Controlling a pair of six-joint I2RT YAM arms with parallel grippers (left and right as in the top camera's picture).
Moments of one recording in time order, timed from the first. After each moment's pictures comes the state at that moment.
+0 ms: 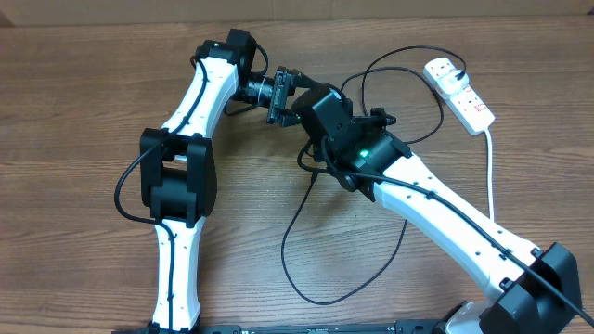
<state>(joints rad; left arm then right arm) -0.22 2.44 2.11 -1.22 1.44 -0.89 0.70 1.65 1.40 -0.62 0.41 2.08</state>
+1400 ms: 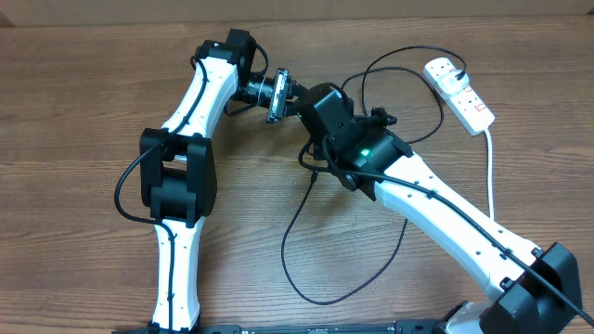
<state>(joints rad) -0.22 2.44 2.11 -1.22 1.43 -0.97 0.70 1.65 1.40 -0.61 0.39 2.09</state>
